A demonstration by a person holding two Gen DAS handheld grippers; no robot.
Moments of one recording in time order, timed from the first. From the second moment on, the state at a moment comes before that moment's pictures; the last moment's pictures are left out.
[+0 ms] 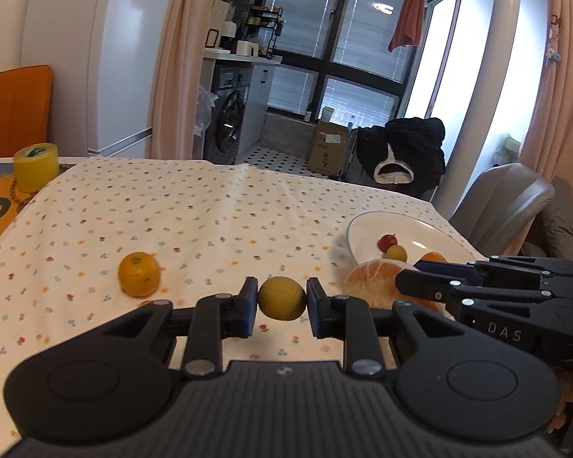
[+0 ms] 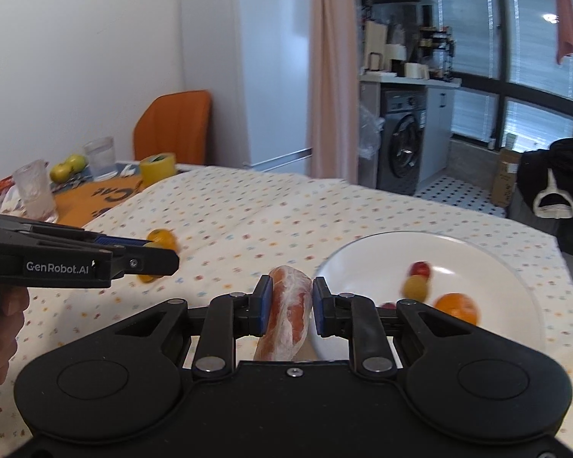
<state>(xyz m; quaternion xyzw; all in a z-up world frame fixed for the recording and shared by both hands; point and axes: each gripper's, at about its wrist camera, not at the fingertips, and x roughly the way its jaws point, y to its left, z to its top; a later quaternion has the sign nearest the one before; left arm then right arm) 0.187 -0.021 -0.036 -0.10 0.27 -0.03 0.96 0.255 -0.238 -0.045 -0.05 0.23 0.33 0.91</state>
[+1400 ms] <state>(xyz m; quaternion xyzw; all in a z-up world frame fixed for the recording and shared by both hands) 0.258 -0.117 -0.046 -0.06 0.33 -0.12 0.94 0.306 -0.349 -0.065 0.00 0.23 0.19 0.95</state>
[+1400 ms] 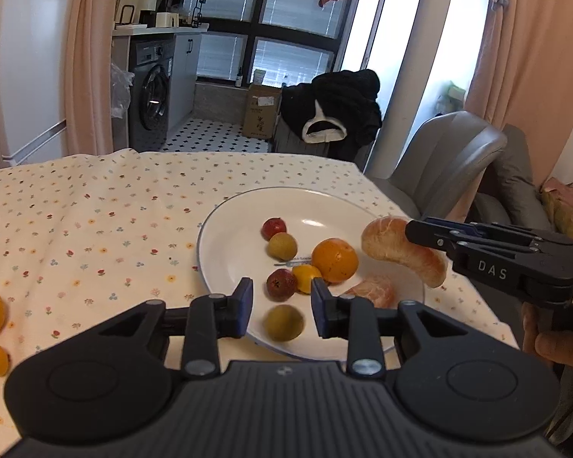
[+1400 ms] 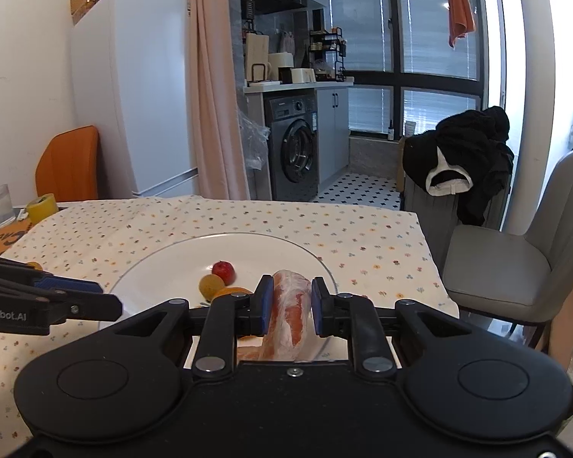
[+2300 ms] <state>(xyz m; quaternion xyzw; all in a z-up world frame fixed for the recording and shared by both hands) 0.226 -0.030 -0.039 -0.09 0.31 -0.01 0.94 0.321 -0.322 -0.059 0.03 0.23 0.20 0.95</state>
